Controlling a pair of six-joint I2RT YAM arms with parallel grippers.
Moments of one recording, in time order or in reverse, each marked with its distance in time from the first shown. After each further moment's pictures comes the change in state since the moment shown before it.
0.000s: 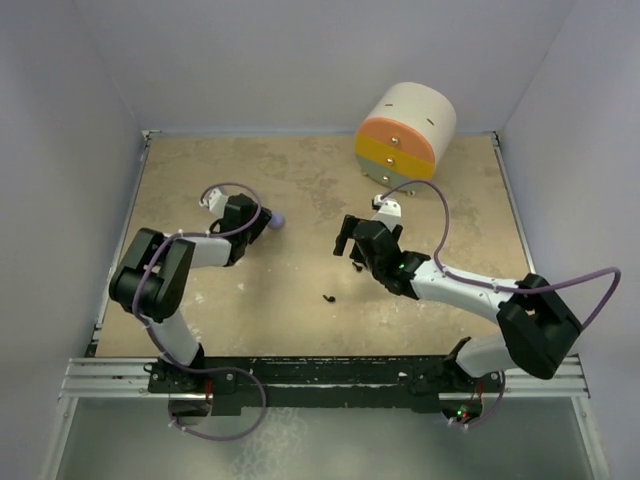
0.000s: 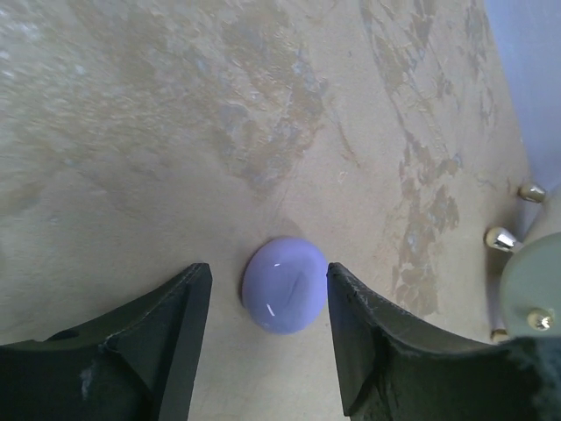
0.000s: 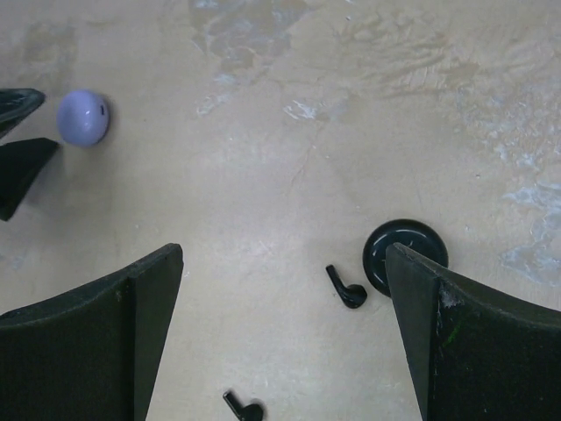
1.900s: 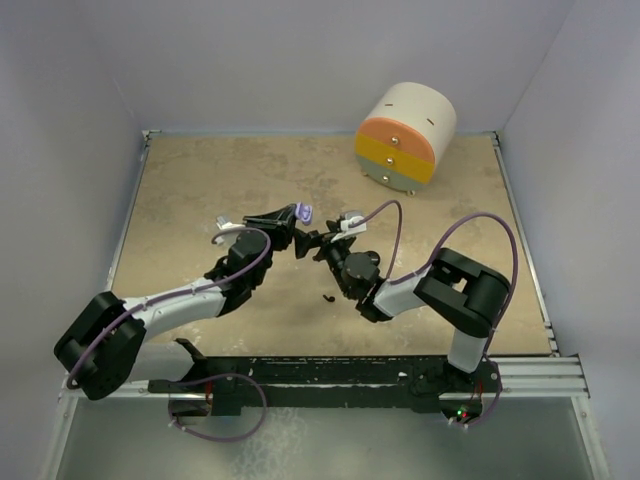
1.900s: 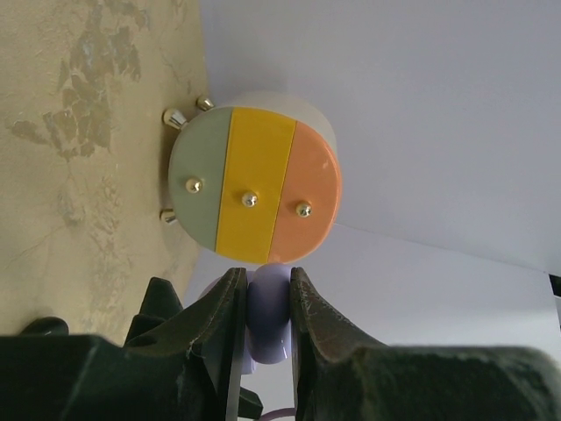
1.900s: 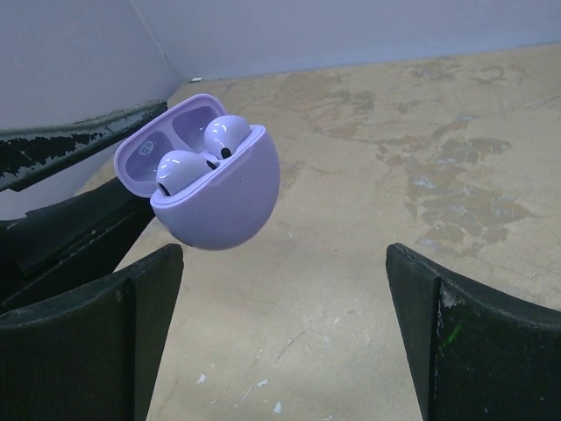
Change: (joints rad) left arm -0.394 -0.496 -0.227 0.145 -0.270 -0.680; right arm 0.174 0.416 -0.105 1.223 0.034 -0.433
